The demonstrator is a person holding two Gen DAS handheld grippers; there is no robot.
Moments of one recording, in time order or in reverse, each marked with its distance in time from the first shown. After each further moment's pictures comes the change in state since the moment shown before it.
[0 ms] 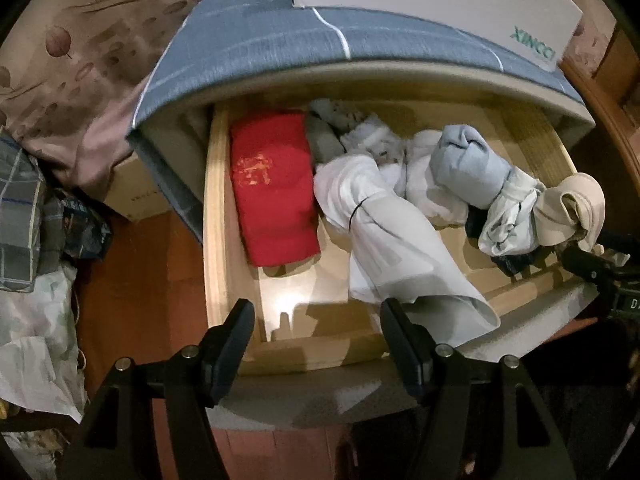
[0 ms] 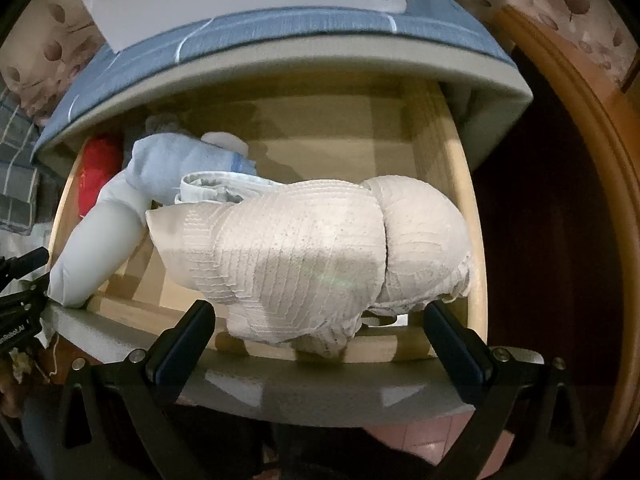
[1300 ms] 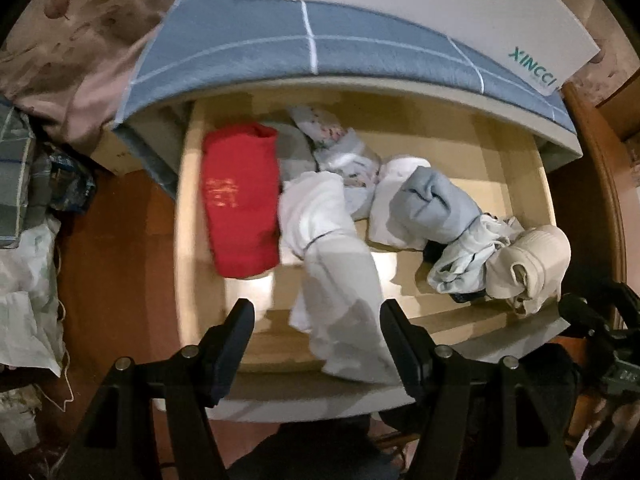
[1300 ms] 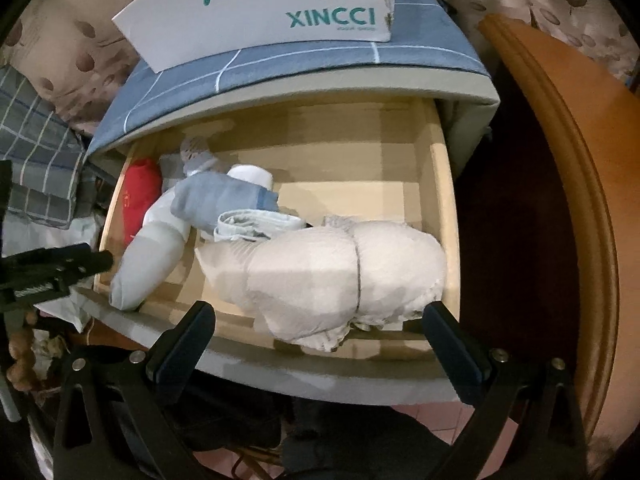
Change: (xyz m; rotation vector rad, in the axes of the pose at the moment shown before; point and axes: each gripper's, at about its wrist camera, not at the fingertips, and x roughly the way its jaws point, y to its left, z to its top) left arm -0.020 -0.026 0.033 -0.135 0.172 -0.085; right arm -0.031 -0.023 0.006 0.002 -0.001 0.144
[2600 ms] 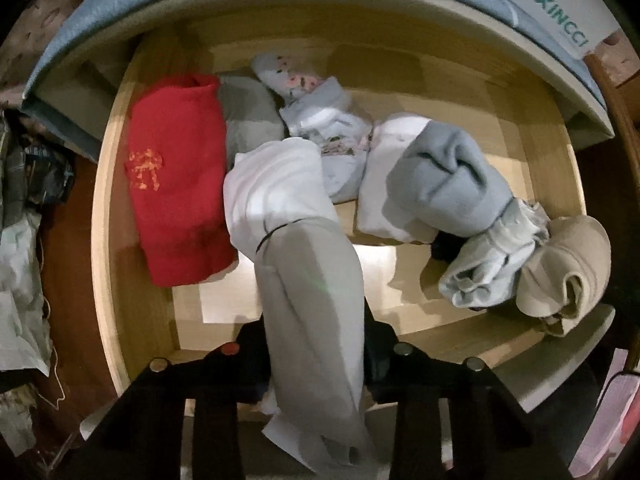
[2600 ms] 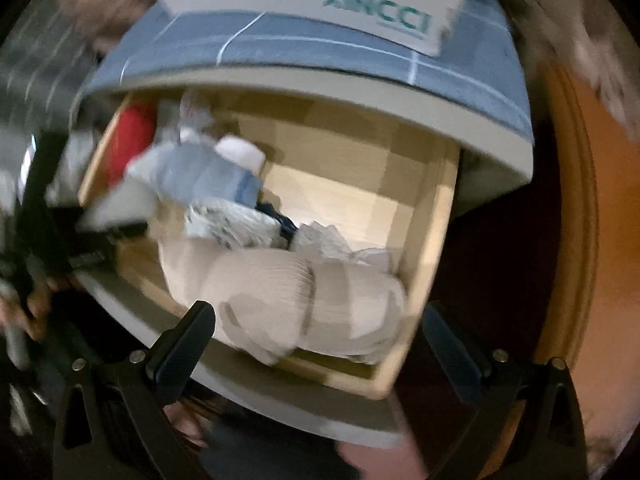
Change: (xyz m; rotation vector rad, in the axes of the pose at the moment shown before) left arm 0.061 -0.008 -0.011 0.020 0.054 -0.012; right arm 0.007 -0.002 0.041 -0.335 0.189 -0.064
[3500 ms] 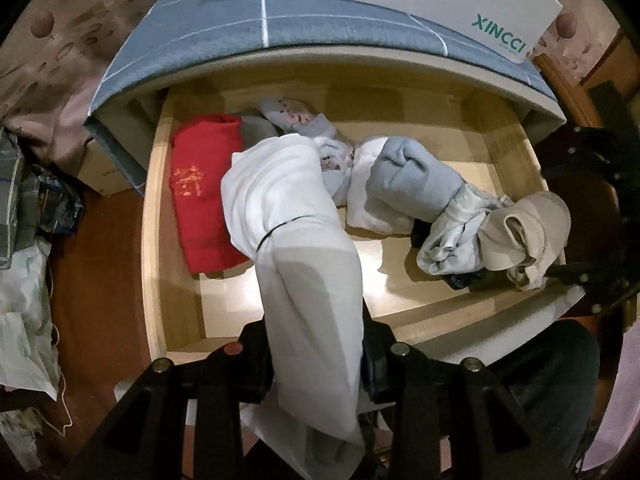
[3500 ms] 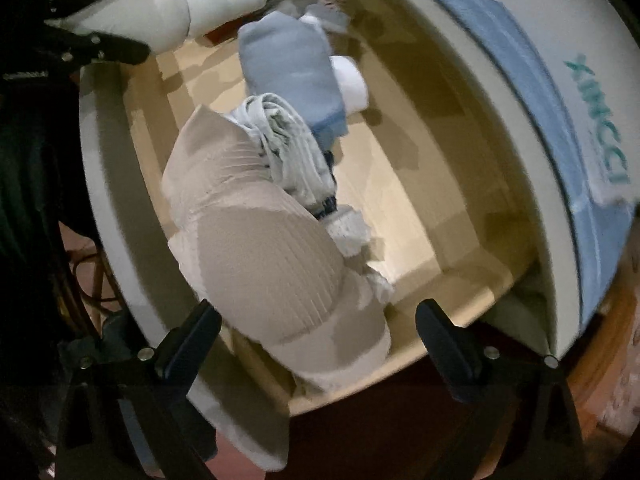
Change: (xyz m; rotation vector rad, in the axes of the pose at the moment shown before) left arm -0.052 0.002 -0.038 0.065 -0.146 -0.002; right arm 0.049 0.039 -0.001 -0.716 0.175 -0.060
